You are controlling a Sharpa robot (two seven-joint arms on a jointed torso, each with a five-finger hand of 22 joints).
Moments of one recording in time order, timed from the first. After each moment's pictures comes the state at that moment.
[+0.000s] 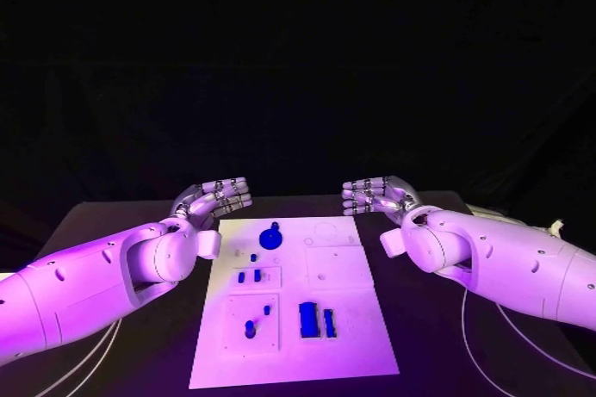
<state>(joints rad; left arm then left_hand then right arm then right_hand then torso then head) 1.16 -0.76 -0.03 1.33 0.17 -0.30 0.40 1.35 -0.08 0.28 -0.03 0.11 0.97 0.17 0.06 0.06 0.98 0.18 0.11 0.06 0.91 0.16 0.19 0.11 0.17 0.71 0.28 0.06 0.41 1.11 -0.75 0.03 1.30 -0.24 -0.36 0.28 1.39 -0.03 0.18 0.05 0.19 0.92 0.20 0.06 0.10 1.03 0.16 0.06 0.16 1.04 0.12 0.07 0.18 0.18 0.96 0.23 0.25 0.20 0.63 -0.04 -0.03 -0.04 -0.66</state>
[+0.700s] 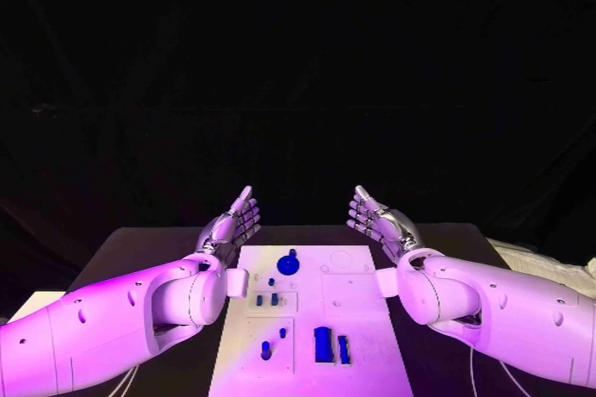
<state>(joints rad) 1.07 -0.78 -0.01 1.52 0.09 -0.56 0.44 0.58 0.00 0.12 0.00 0.01 0.41 0.03 0.01 0.00 0.42 0.04 0.01 0.00 0.39 0.03 0.05 0.00 0.11 0.31 0.12 0.01 0.17 1.06 -0.77 0.00 1.53 -0.10 -0.61 0.40 0.59 0.00 0.05 0.00 0.05 0.39 0.06 0.01 0.00 0.44 0.02 0.01 0.03 0.44 0.01 0.01 0.04 0.11 0.41 0.10 0.11 0.06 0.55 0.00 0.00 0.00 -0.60</state>
